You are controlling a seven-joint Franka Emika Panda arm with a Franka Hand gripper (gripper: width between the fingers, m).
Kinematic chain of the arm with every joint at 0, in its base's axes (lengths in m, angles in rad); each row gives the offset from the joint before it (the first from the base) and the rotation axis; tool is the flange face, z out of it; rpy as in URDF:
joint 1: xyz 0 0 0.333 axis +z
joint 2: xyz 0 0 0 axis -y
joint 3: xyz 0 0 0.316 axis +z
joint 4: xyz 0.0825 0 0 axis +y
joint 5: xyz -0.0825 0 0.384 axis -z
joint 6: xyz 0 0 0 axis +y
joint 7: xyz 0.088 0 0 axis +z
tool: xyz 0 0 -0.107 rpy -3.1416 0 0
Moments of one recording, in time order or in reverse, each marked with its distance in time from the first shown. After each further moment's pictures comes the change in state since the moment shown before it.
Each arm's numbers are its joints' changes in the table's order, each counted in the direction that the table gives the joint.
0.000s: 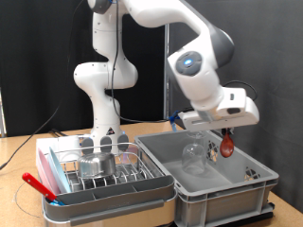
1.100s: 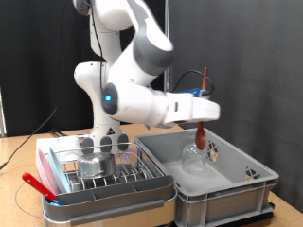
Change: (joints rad) arm -0.222 -0.044 -0.103 -0.028 -0.338 0.425 0.070
